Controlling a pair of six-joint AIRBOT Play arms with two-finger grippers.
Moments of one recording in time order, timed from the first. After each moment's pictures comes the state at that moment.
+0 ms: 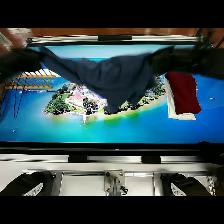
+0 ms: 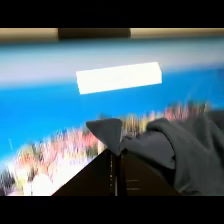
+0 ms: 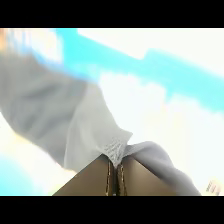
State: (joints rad) left arm -0.37 -0.86 1.46 1.59 -0.82 -1.72; right arm 0.22 -1.00 1.58 2.08 -1.01 -1.90
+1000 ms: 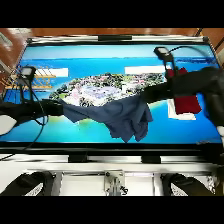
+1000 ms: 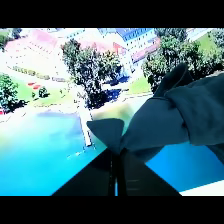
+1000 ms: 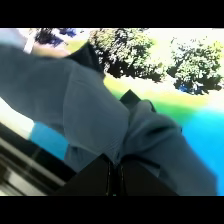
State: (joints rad) left arm -0.37 -0.79 0.89 1.53 -0.92 -1.73; right arm 0.24 -1.18 1.28 1.99 -1.19 -1.73
